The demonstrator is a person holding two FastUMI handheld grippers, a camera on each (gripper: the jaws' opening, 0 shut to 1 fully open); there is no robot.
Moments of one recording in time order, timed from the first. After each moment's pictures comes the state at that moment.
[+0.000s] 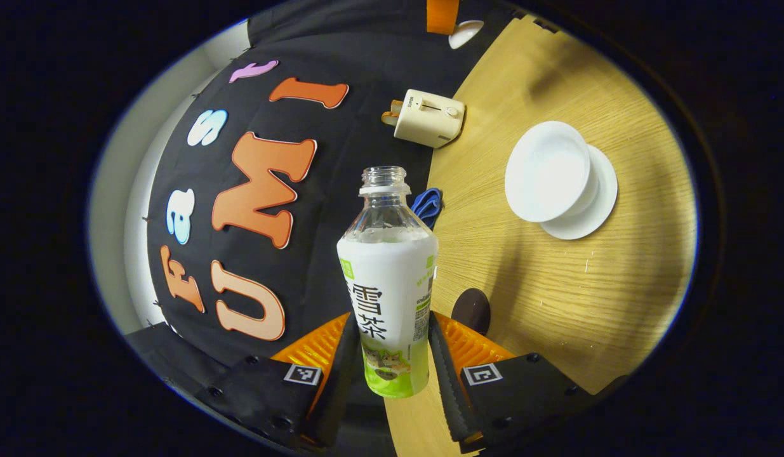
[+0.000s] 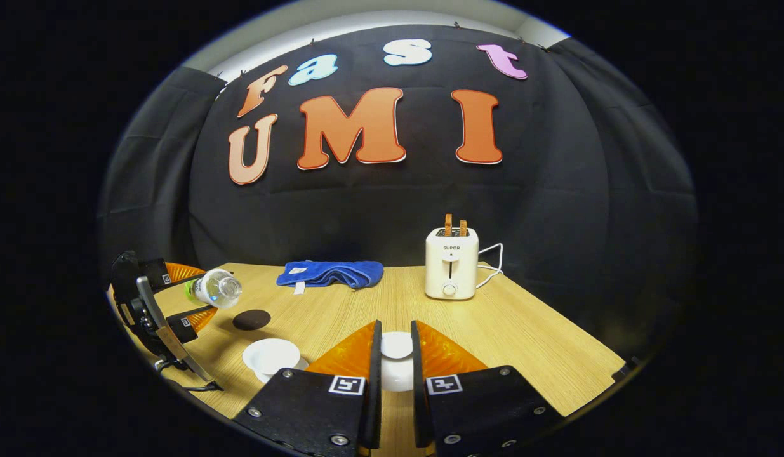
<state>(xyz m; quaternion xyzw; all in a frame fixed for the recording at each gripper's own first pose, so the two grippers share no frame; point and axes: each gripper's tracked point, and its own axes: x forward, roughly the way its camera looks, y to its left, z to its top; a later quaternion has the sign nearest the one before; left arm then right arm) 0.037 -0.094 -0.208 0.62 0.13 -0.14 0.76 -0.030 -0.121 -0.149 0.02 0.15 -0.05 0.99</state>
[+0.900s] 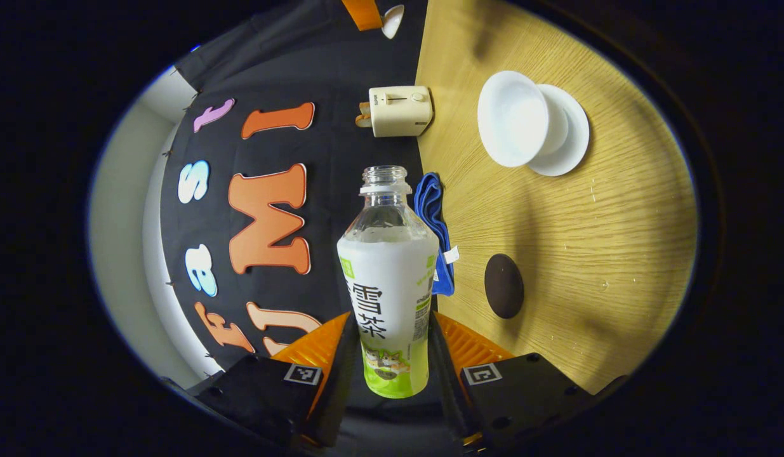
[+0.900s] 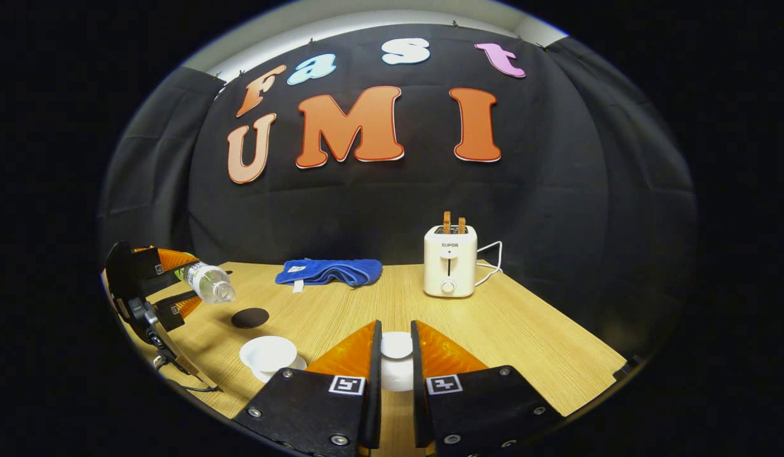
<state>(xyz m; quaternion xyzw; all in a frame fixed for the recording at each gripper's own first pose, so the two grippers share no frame) 0.040 -0.084 -0.190 0.73 0.08 -0.13 0.66 -0.031 -0.126 -0.152 0.03 0.15 -0.05 0.99</state>
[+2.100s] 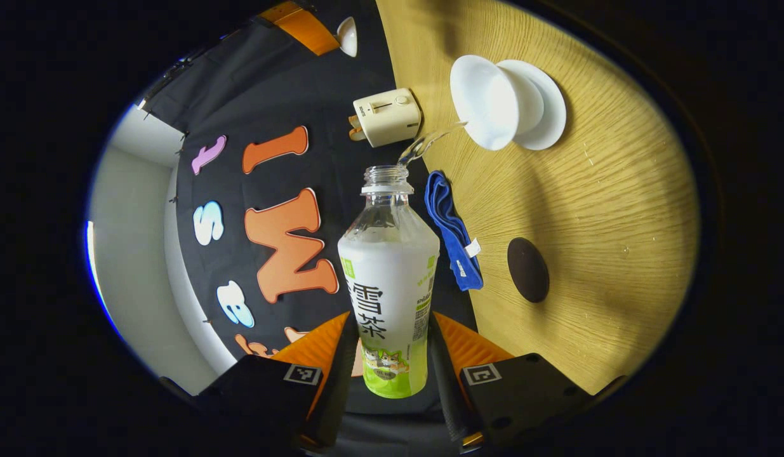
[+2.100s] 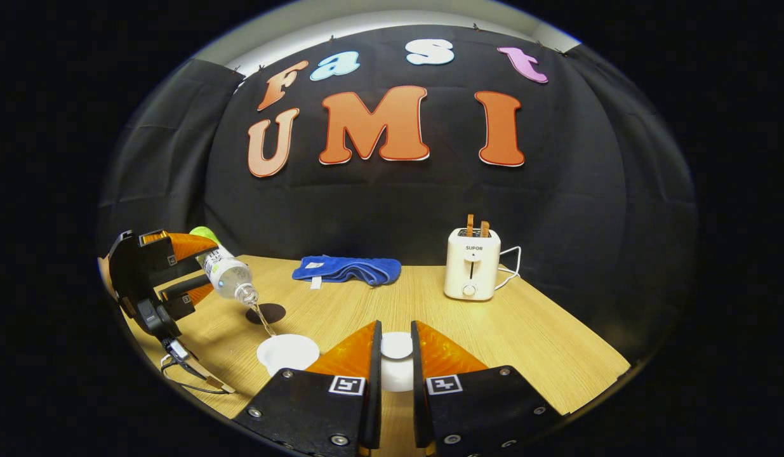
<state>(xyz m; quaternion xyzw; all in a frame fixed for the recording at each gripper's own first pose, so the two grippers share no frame) 0.042 -0.091 -0.170 0.80 0.01 -0.11 0.59 -0.026 -0.095 -0.154 0.01 0.15 -0.01 0.99</state>
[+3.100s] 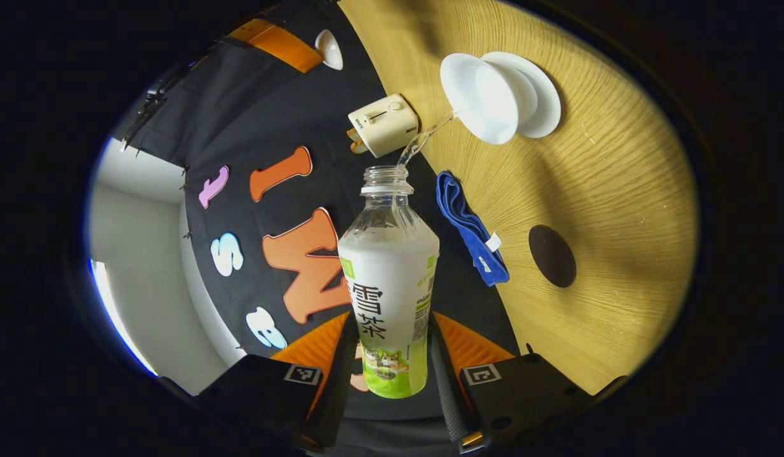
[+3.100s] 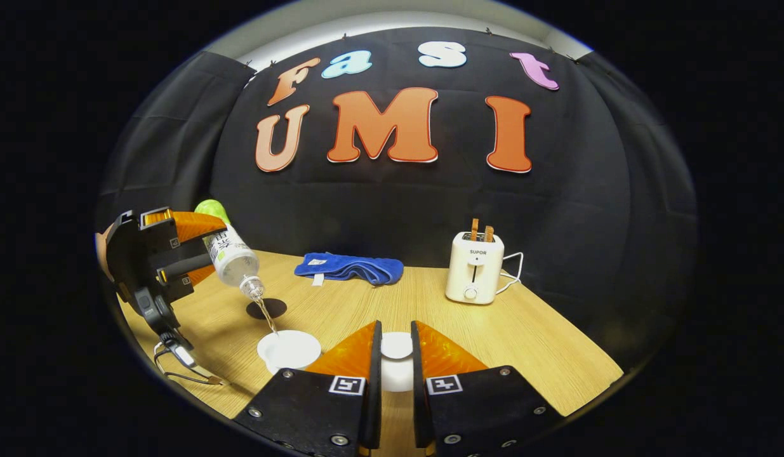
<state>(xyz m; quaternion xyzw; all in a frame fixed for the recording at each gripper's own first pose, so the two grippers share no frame) 0.047 -0.105 -0.147 0.84 -0.04 -0.10 0.53 -0.028 -0.091 -0.151 -0.01 0.14 0.00 0.99</state>
